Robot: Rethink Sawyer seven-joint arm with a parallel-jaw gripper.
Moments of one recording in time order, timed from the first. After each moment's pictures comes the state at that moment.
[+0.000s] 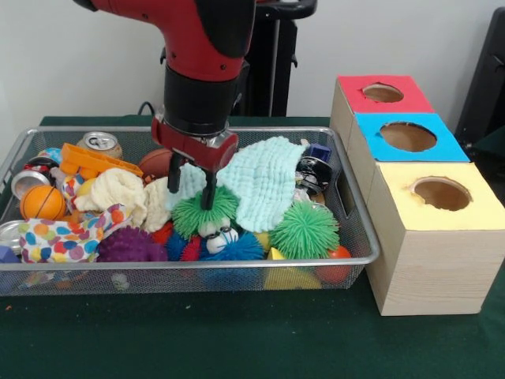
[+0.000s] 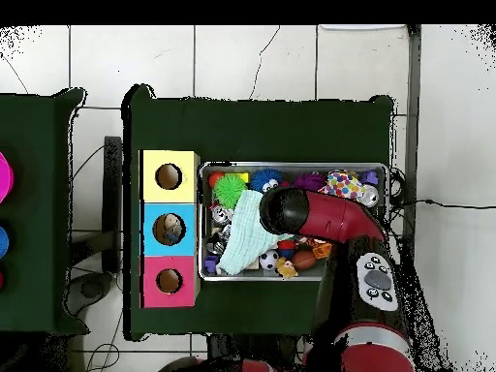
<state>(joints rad) -0.28 -0.48 -0.10 1.51 -0.12 0.51 2.09</state>
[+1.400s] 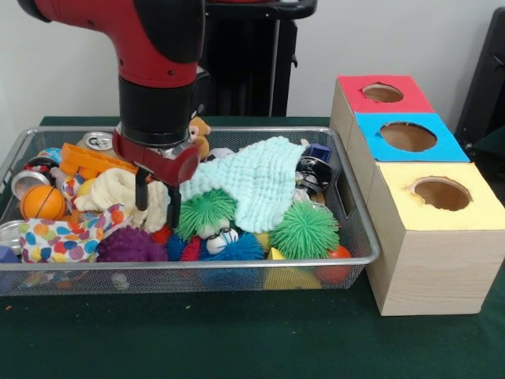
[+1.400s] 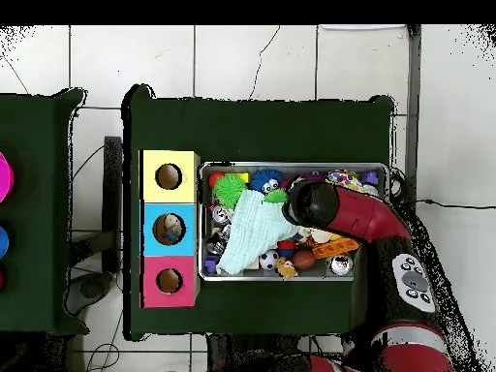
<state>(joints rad) -0.40 -0.48 -0.02 1.47 -0.12 0.47 2.09</state>
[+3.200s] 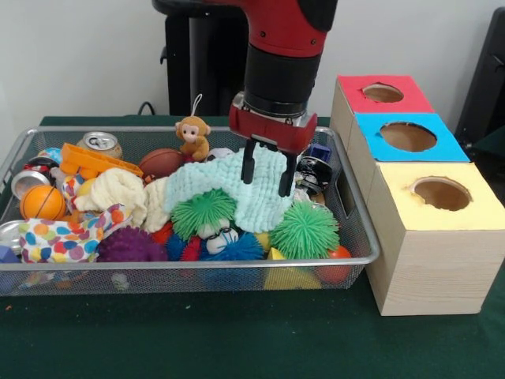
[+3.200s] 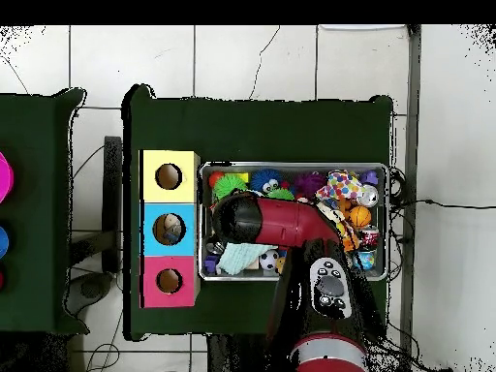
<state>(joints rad) -0.18 -0.56 -0.06 1.62 -0.09 0.43 2.09</state>
